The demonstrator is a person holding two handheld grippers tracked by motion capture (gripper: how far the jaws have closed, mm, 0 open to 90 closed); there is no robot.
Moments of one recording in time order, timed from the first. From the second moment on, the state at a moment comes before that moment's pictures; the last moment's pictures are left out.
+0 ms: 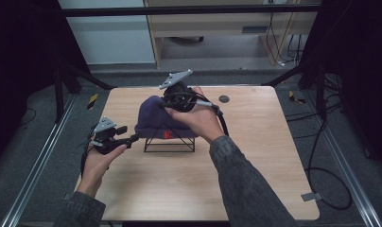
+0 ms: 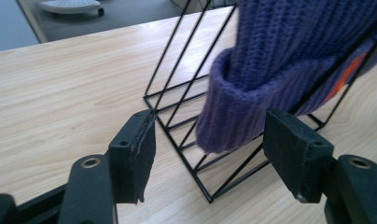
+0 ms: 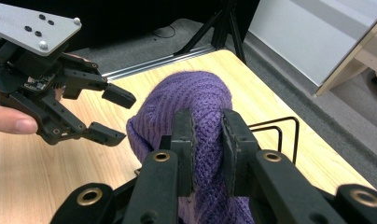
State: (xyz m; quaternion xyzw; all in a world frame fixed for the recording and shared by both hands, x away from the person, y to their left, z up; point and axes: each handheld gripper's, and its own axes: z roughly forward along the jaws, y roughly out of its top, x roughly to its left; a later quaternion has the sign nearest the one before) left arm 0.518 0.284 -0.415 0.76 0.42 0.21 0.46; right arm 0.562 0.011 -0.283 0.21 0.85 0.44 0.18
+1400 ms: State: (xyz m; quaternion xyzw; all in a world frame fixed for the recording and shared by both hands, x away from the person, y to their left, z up) left arm 0.524 0.300 -0.451 0.76 0.47 0.21 0.40; right arm 0.568 0.015 -0.325 0.24 0.86 0.42 0.15
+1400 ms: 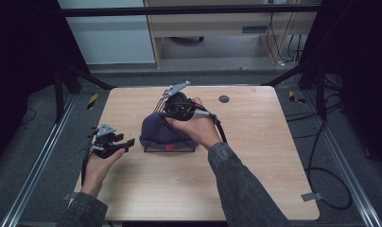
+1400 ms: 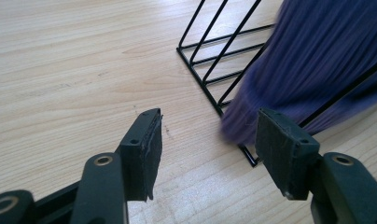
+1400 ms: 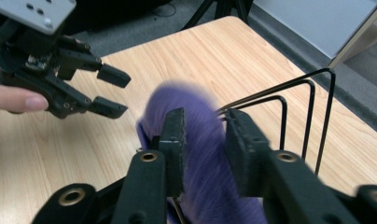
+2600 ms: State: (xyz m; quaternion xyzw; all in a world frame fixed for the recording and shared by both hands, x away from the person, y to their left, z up) left arm 0.538 0.314 -0.482 0.78 0.51 0.19 0.30; right arm 0.545 -0.028 -0.305 0.28 0.84 0.44 0.16
